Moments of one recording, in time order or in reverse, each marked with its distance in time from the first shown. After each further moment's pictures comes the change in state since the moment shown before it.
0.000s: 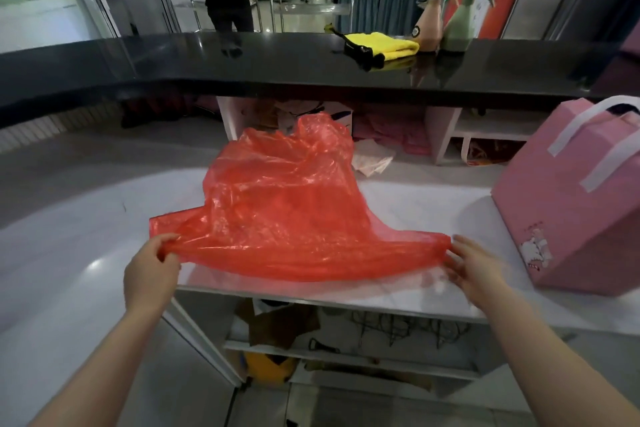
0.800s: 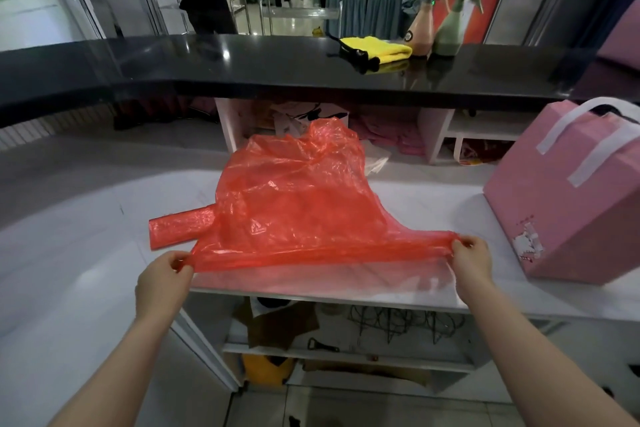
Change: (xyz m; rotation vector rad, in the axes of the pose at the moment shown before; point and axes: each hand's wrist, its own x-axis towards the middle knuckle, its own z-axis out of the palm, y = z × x) left_hand 0.004 -0.029 0.013 0.121 -0.089 -0.004; right_hand -0.005 0.011 0.016 -0.247 0.261 -0.205
